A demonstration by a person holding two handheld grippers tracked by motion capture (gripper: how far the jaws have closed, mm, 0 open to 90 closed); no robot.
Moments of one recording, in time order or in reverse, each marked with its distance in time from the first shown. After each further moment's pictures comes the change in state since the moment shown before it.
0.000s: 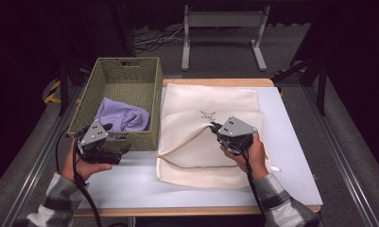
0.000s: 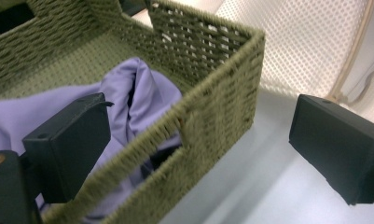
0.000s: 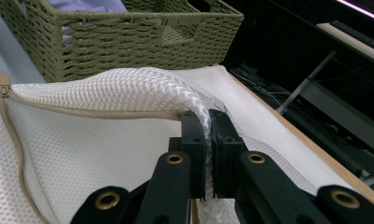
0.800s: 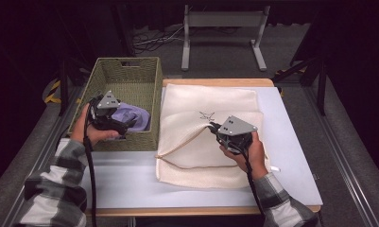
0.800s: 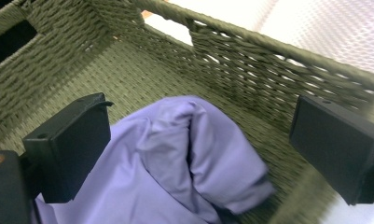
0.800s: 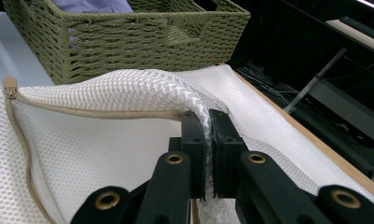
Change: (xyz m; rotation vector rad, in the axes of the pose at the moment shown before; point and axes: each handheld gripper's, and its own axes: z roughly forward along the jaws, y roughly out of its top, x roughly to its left) left arm 0.057 0.047 0.054 0.123 -0.006 0.087; right arm -0.001 0.000 0.003 0.003 0.030 0.014
